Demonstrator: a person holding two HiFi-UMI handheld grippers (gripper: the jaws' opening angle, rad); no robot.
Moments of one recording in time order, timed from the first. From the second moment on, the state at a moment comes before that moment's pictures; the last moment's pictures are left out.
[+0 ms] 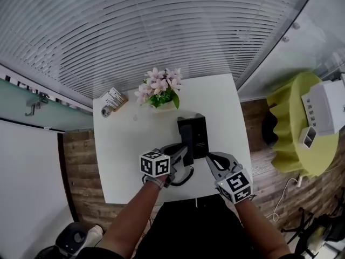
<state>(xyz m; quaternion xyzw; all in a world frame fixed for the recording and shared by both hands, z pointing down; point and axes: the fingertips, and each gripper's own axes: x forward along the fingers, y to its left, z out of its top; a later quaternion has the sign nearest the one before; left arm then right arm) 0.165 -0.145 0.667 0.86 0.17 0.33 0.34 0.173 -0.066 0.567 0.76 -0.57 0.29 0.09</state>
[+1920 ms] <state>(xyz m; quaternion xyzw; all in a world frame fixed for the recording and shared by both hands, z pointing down) 0.044 -0.244 0.571 0.89 0.12 0.28 0.34 0.089 -0.164 0.522 0.72 -0.65 0.24 0.07</state>
